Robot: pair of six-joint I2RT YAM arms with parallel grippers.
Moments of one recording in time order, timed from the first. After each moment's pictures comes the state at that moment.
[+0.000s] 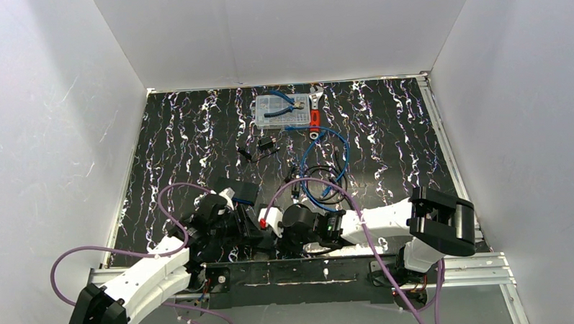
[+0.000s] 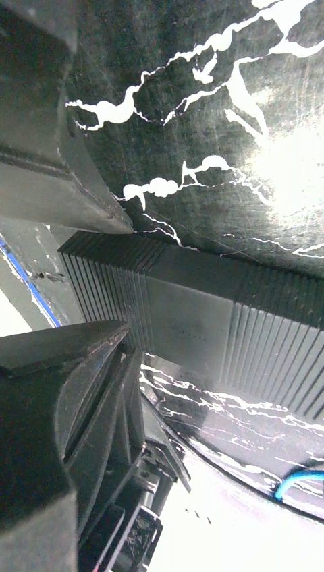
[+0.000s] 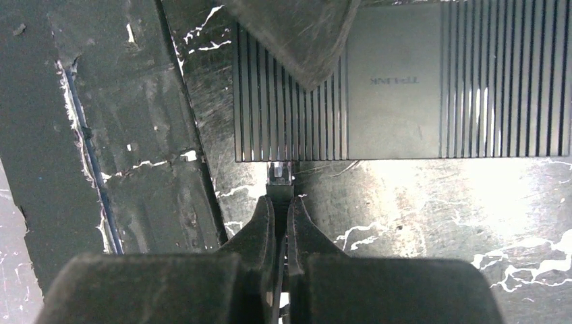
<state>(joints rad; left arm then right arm) -0.57 0.76 0.22 -0.37 0.33 -0.91 1.32 1.55 0.69 0.11 -0.09 0.05</state>
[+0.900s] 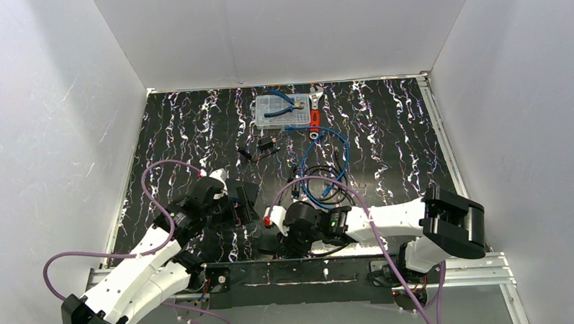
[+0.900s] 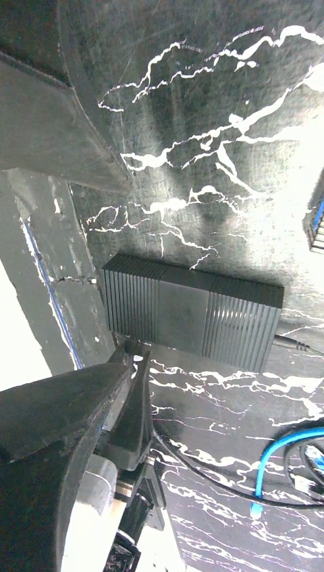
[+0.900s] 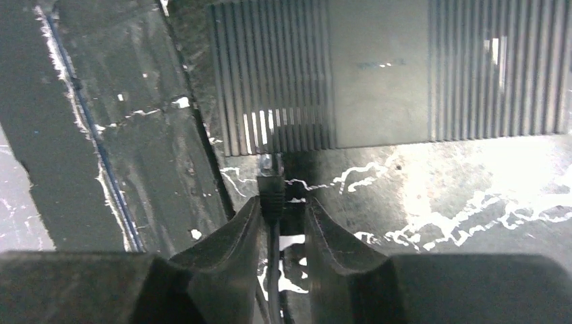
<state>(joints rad) -0.61 0.75 0.59 -0.78 0.09 -0.77 1.30 1.49 0.72 -0.09 -0.11 0.07</state>
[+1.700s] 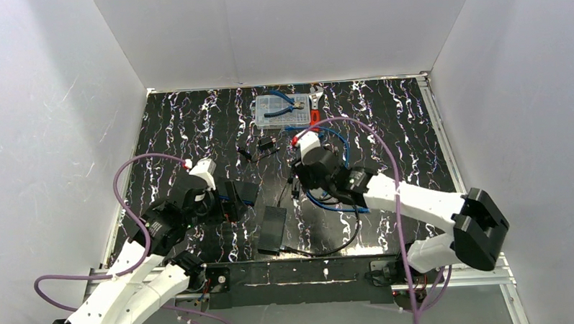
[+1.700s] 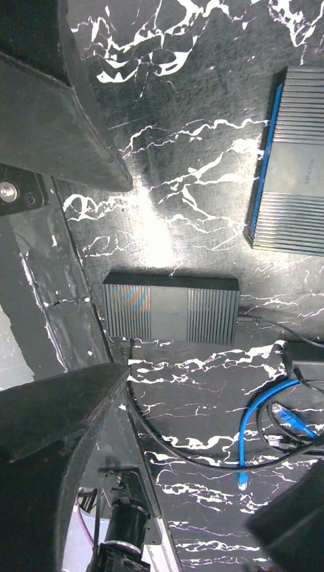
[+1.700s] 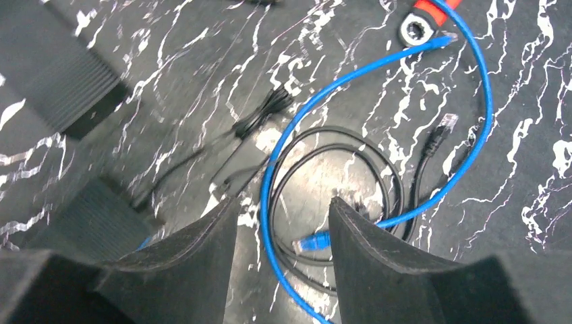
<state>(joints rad) -0.61 0.63 0.77 -0.93 -0.03 -0.60 0.98 1.35 0.93 -0.24 0.38 0.16</state>
